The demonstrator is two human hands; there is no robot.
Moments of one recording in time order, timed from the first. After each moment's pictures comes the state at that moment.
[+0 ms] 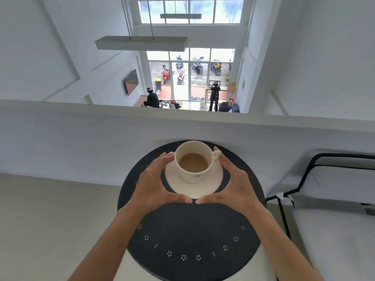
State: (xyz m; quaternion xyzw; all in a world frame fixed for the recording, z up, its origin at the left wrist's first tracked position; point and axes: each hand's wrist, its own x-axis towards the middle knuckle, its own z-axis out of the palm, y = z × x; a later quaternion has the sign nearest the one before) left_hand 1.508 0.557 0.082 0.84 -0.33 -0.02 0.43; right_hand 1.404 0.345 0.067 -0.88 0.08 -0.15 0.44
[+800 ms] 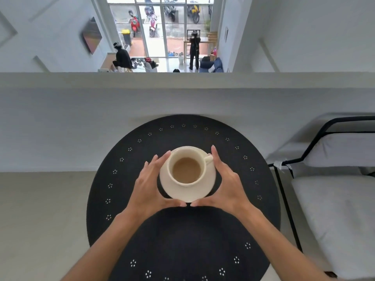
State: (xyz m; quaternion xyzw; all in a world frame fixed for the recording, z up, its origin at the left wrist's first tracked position) left_hand 1.637 0.498 -0.076 0.85 -0.38 -0.10 0.36; right_hand 1.509 0.302 -0.082 -0.87 0.18 -0.06 0.44
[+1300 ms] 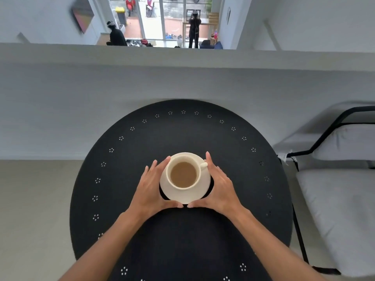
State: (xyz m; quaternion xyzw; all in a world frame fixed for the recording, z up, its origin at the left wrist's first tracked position) left_hand 1.660 0.490 -0.192 0.86 -0.36 -0.17 0.33; right_hand 1.534 0.299 -0.187 -0.89 0.20 0.01 0.41
